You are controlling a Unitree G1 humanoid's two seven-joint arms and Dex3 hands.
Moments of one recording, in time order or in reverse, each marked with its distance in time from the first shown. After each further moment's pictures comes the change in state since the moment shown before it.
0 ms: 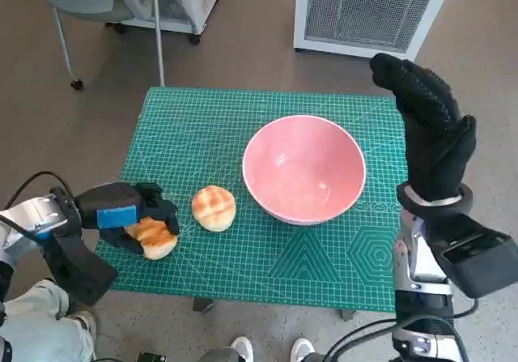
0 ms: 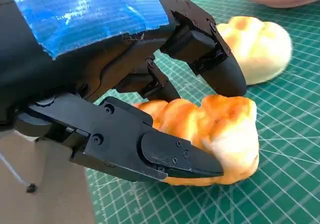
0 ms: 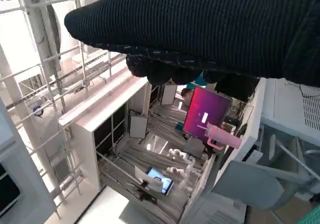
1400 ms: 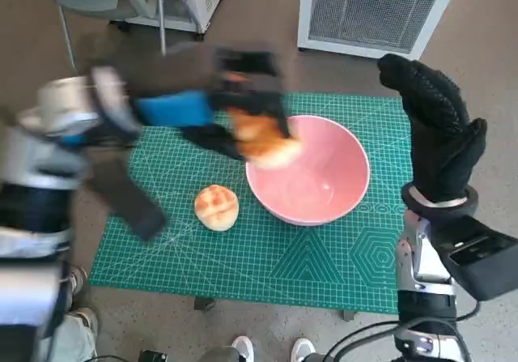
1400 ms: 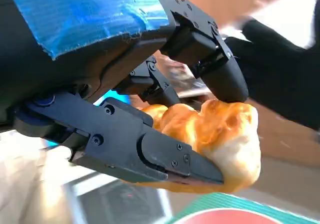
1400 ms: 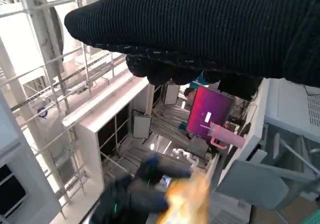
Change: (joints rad) left arm -0.458 -0.383 0.125 -0.349 -0.396 0.153 -0.343; right arm 0.005 -0.011 -0.006 -0.001 0.029 -0.018 0.012
